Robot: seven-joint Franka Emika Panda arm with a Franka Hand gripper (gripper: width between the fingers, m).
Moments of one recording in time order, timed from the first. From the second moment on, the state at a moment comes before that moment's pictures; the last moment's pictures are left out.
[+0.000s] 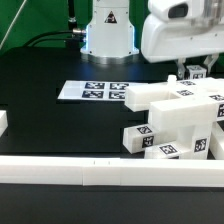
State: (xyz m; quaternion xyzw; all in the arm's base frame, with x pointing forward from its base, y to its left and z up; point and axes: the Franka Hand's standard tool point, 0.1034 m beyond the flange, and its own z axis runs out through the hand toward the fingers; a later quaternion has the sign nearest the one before) arm 0.469 0.136 0.100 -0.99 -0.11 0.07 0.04
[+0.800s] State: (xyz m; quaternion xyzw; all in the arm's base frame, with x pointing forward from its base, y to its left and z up) arm 0.525 0.113 0.135 -0.99 -0.09 0.10 0.05
